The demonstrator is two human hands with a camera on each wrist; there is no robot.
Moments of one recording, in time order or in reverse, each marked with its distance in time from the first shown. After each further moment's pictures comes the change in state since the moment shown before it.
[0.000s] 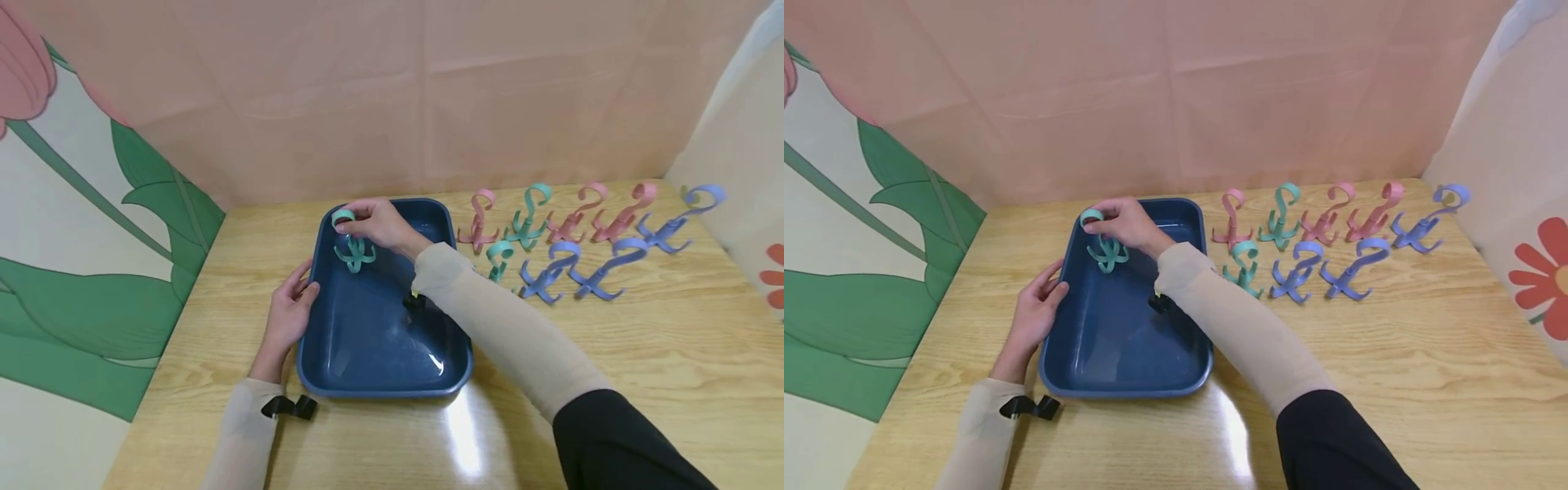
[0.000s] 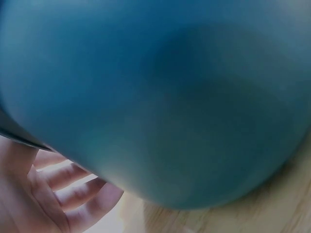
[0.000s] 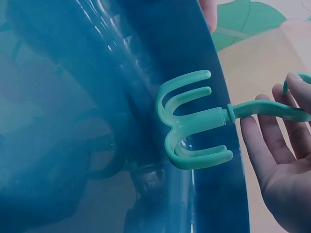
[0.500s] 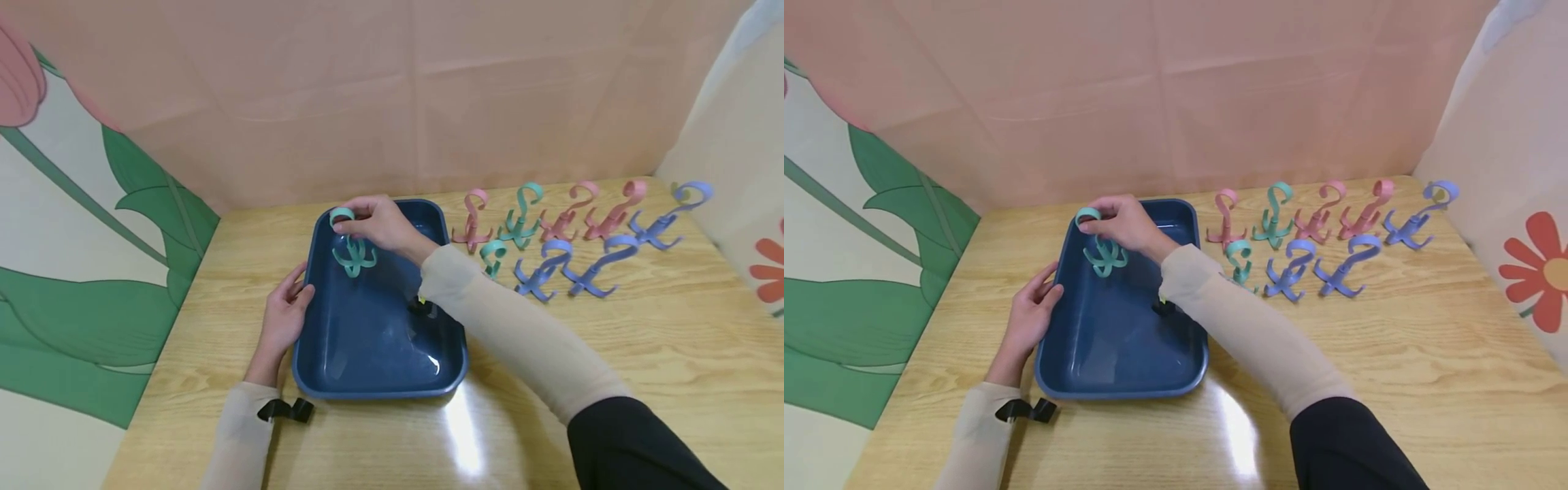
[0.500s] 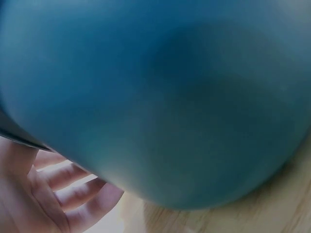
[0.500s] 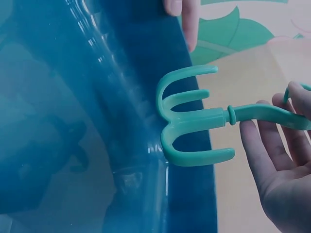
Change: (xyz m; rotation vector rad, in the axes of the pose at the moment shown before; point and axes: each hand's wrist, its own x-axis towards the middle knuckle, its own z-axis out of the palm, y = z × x) left_hand -0.001 0.001 0.000 0.014 0.008 -0.012; right_hand -0.023 -0.021 -0.004 -0.032 0.011 -0.101
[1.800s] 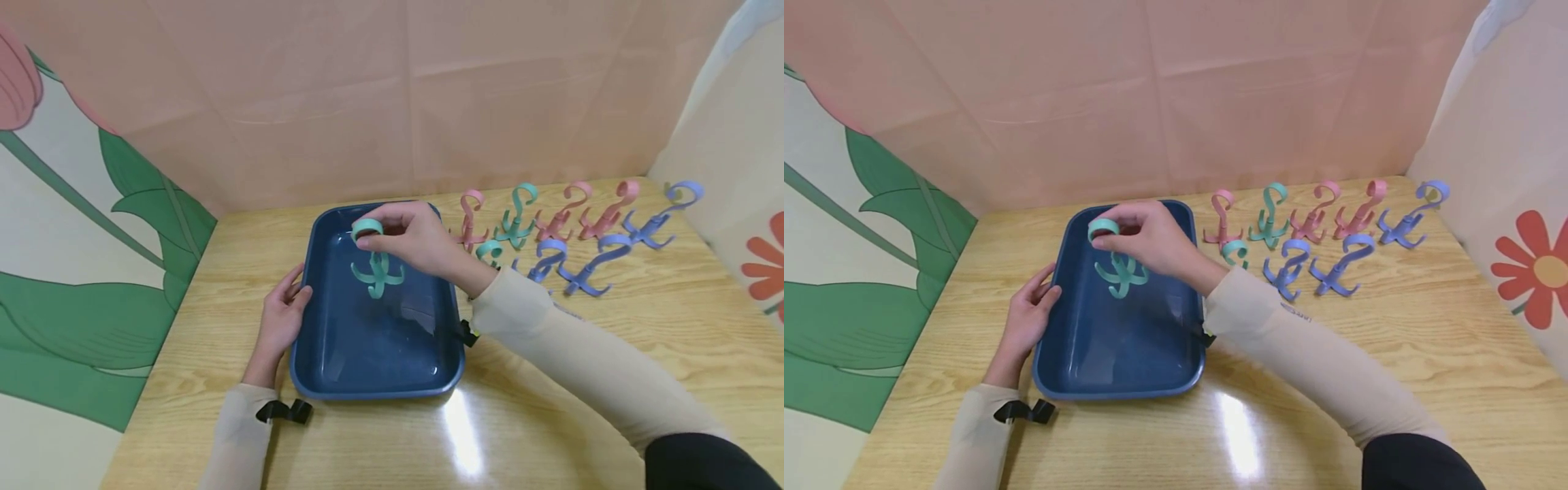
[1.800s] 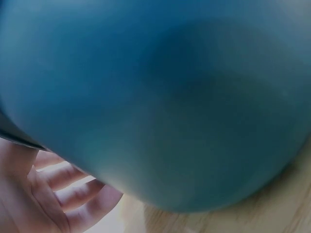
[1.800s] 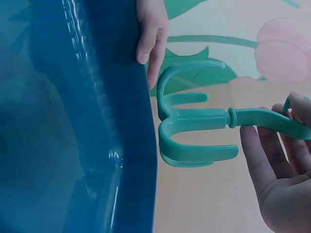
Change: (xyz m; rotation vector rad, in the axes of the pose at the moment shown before) left_hand -0.001 0.001 0.001 -0.015 0.011 -0.002; right_hand -0.083 -0.057 -0.016 -0.167 0.001 -0.235
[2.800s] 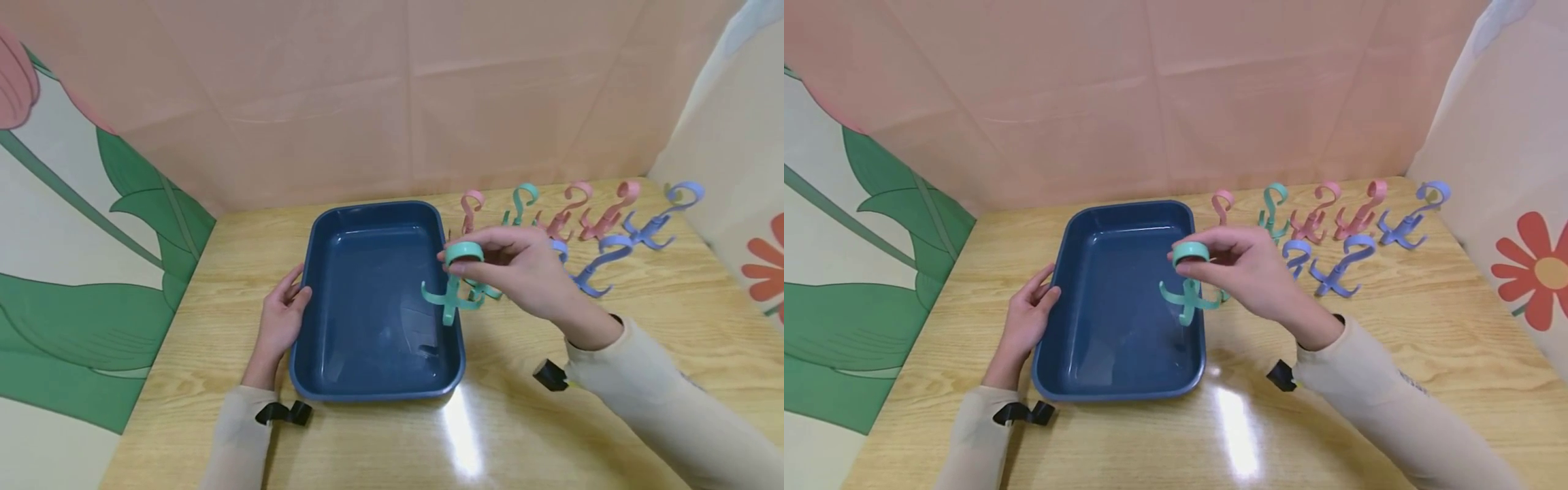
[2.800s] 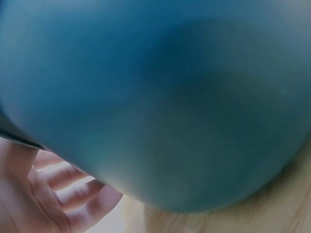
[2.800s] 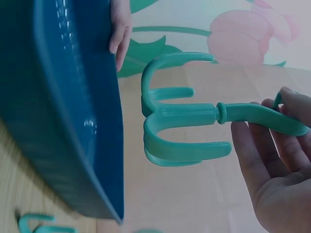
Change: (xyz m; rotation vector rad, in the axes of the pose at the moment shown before) left_hand -0.004 0.000 0.001 0.024 0.002 0.006; right_hand -0.097 -0.033 -0.058 0.087 0.097 -0.065
